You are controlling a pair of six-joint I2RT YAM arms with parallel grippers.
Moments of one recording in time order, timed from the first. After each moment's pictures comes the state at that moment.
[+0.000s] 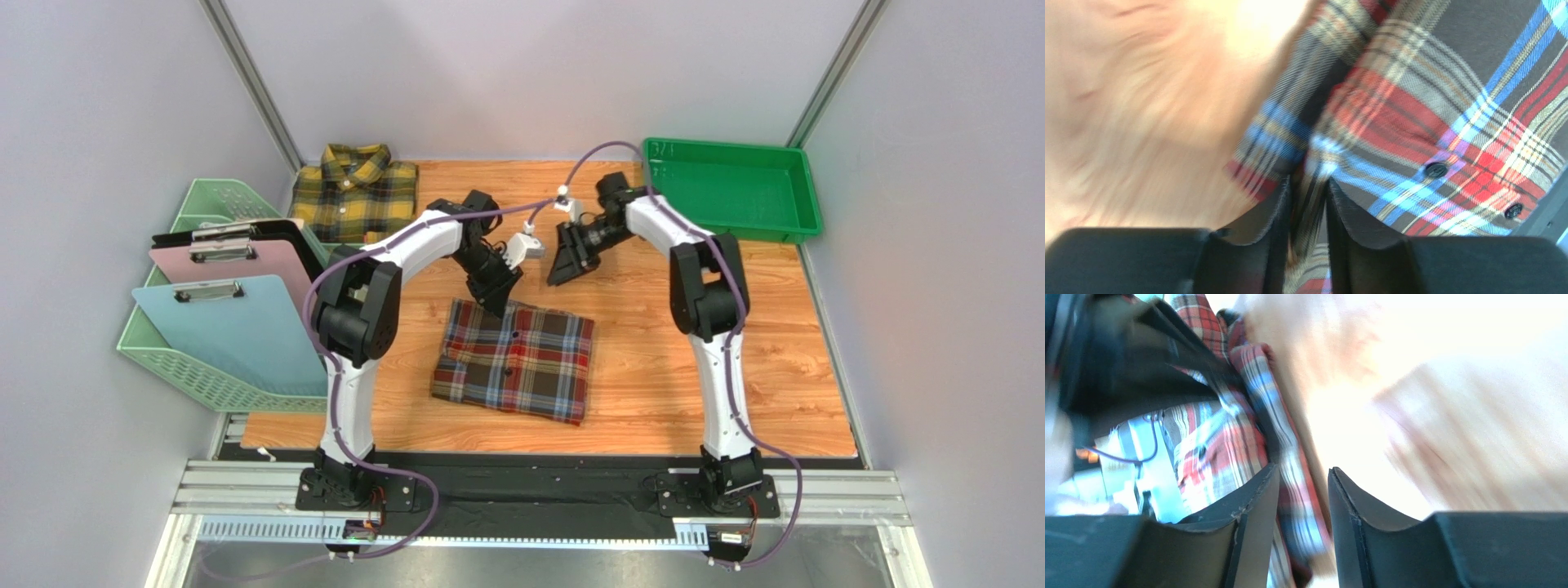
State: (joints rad) left arm -0.45 2.11 1.64 -0.94 0.55 0.63; right arm 0.31 2.39 1.94 -0.88 -0.98 -0.21
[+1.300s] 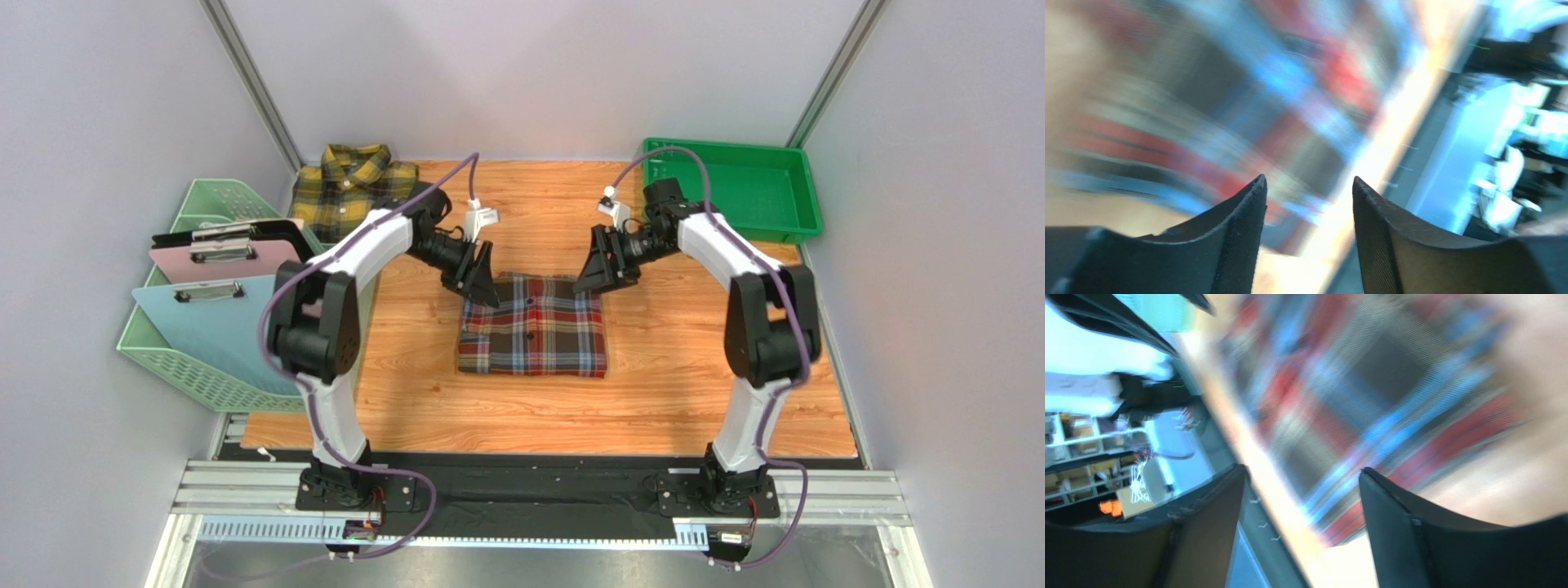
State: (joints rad) left arm -0.27 2.00 1.57 -0.95 0.85 0.26; right arm 0.21 2.00 1.53 -0.79 -0.90 -0.06
